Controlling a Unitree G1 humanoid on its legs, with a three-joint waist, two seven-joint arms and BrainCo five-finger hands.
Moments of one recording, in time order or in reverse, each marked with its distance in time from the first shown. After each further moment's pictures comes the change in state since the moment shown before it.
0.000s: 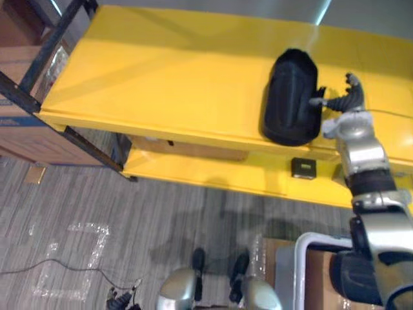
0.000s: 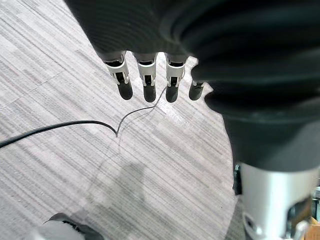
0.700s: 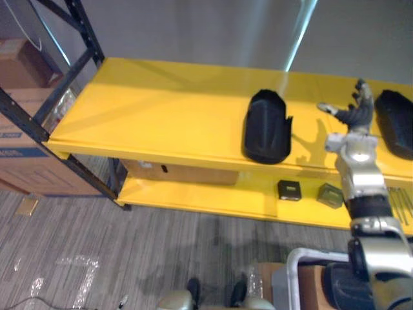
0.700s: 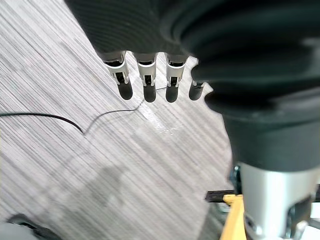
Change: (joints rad) left arm 0.094 -0.008 0.082 0.005 0.010 -0.014 0.019; right arm 0.165 0.007 -0.097 -0.076 0.117 -0.279 -0.031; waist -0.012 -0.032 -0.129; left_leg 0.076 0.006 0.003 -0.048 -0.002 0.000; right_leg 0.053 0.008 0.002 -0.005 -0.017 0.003
